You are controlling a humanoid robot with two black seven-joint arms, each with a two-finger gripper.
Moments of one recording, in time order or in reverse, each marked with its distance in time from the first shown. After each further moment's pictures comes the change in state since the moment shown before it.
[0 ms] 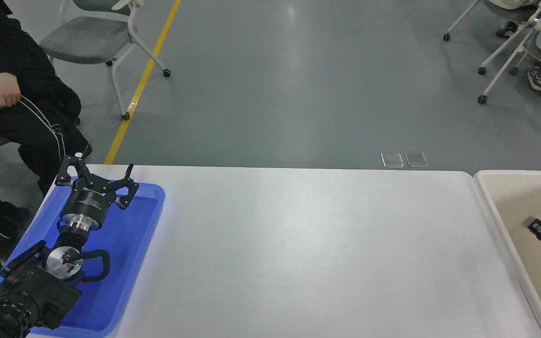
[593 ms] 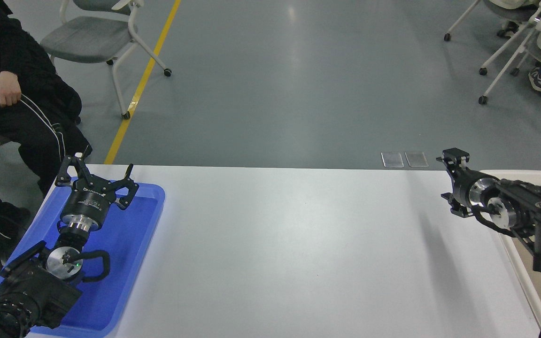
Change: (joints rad) left arm 0.000 0.000 0.000 0.000 0.000 0.000 0.000; right arm 0.044 0.077 0.612 0.273 0.236 -0.001 0.029
